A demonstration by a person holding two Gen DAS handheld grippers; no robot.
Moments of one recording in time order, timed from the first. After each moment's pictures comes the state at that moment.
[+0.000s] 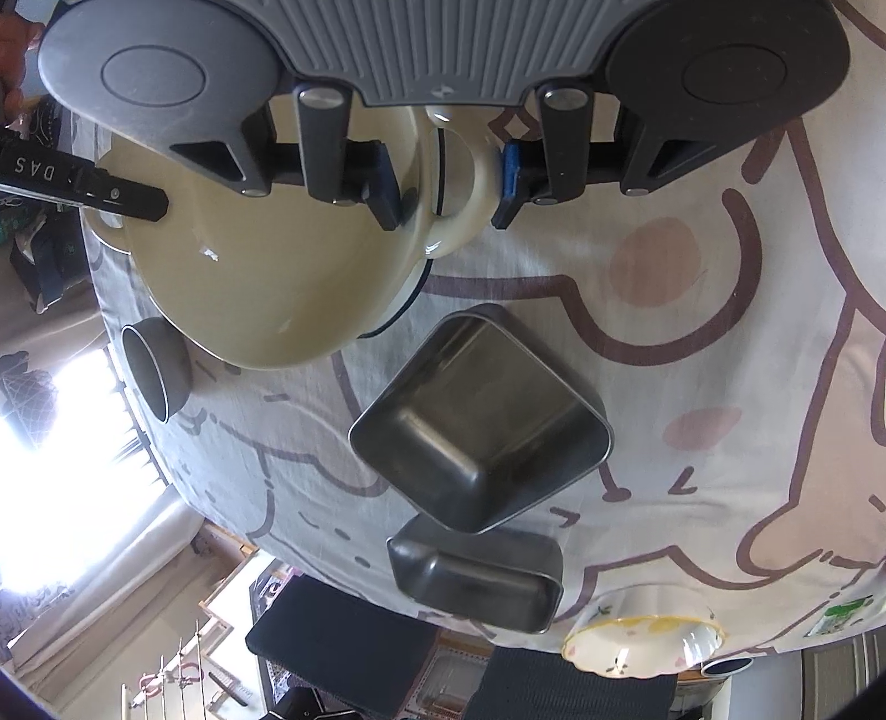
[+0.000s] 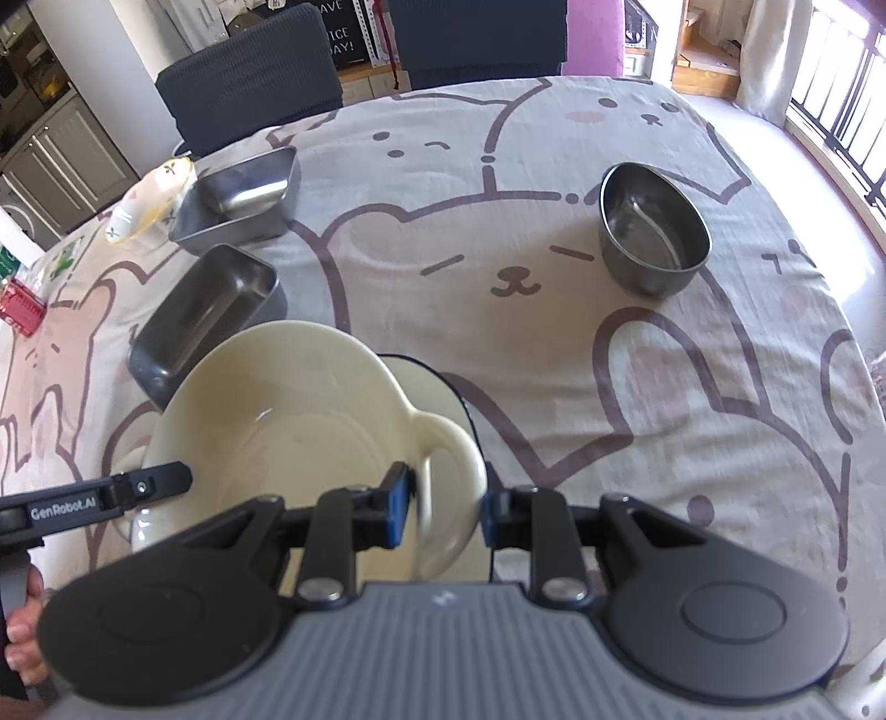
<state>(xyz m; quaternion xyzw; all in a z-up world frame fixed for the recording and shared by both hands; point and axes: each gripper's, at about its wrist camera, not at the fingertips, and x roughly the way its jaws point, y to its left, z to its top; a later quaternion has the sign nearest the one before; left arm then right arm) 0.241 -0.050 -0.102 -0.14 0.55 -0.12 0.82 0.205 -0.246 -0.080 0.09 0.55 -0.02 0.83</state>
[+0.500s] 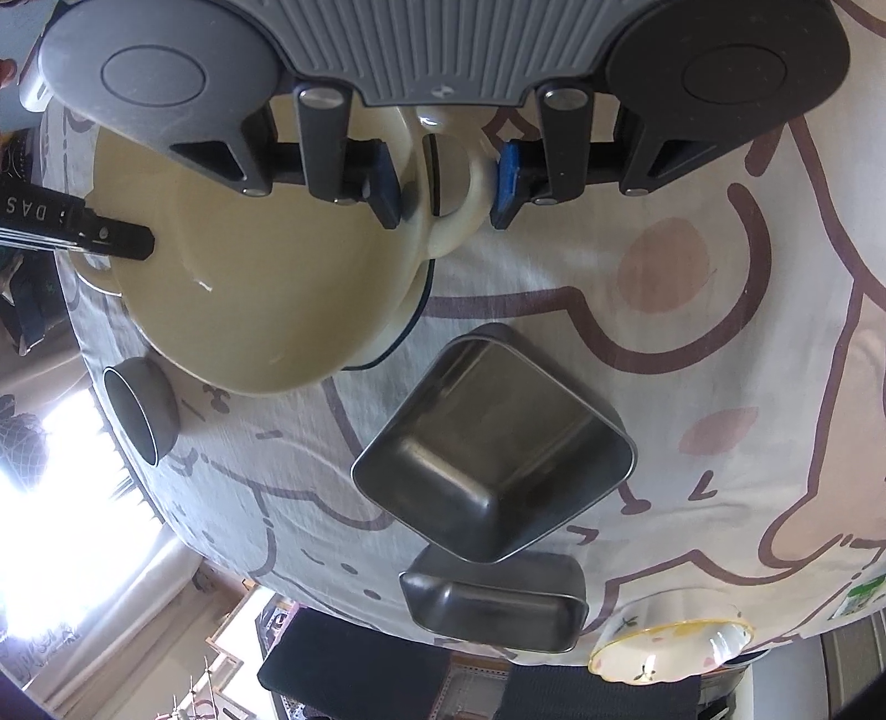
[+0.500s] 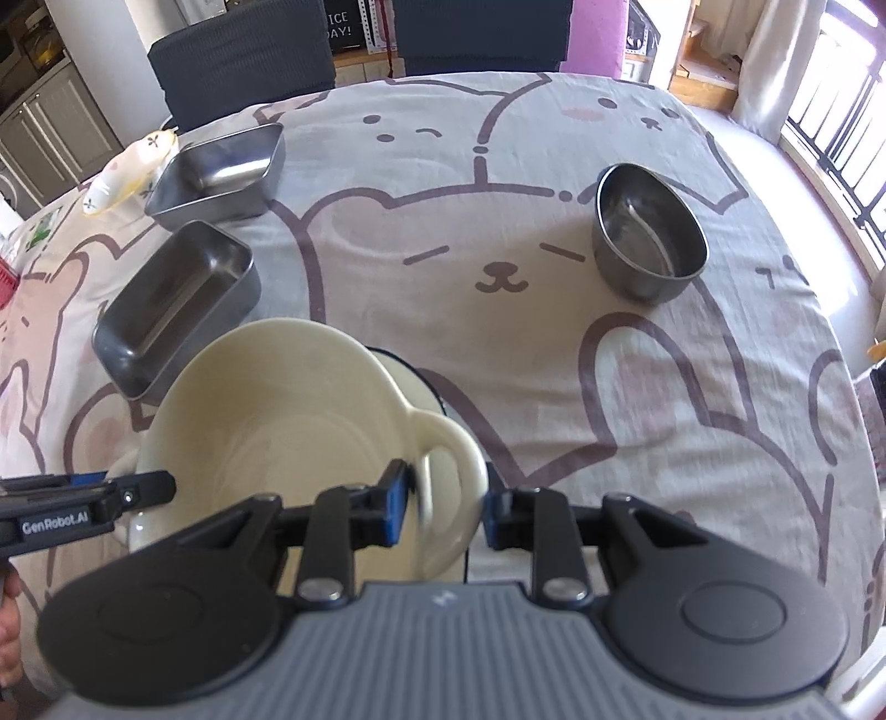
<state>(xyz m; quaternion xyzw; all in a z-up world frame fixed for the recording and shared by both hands) 0.243 -0.063 -0.111 -0.10 0.56 -0.12 0.81 0.212 -0.244 -0.088 0.05 0.56 -0.03 0.83</state>
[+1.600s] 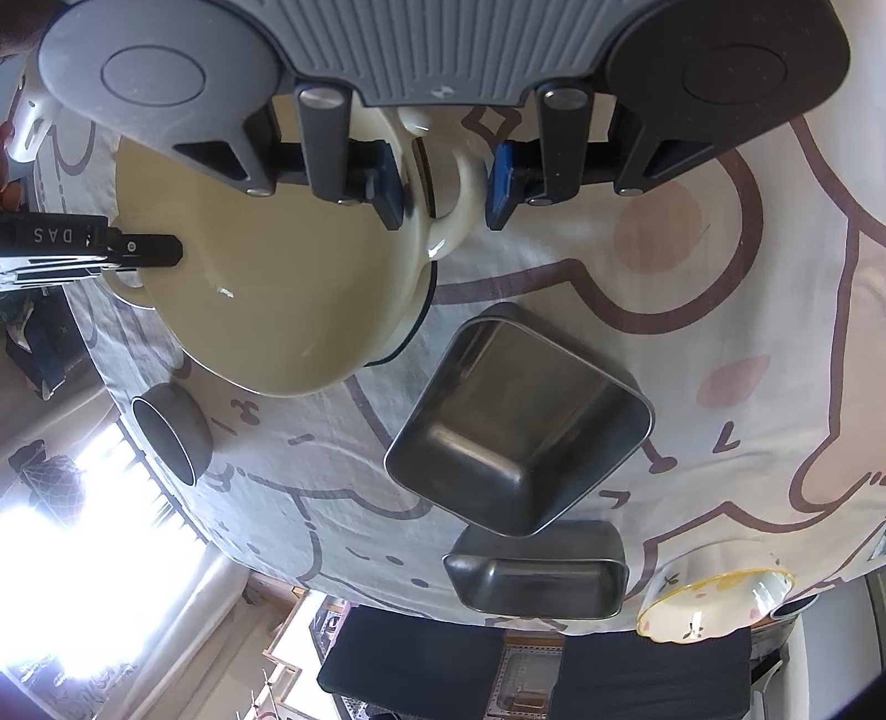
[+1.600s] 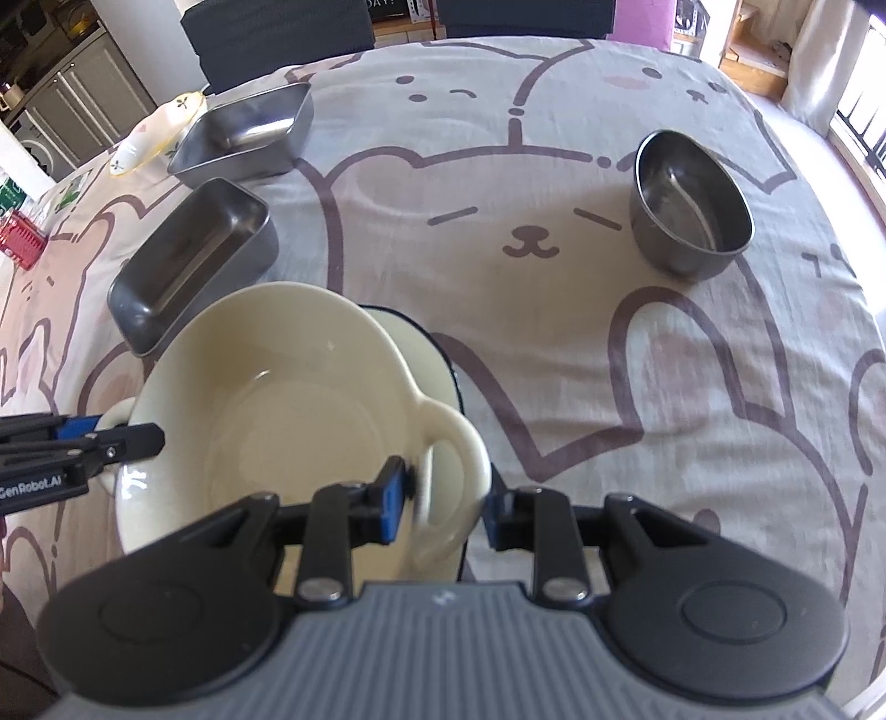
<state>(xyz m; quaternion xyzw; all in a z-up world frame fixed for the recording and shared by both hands) 0.238 -0.060 -0.105 -0.05 0.53 -0.17 0.83 0.215 -0.256 -0.107 0.06 0.59 0.03 0.81</state>
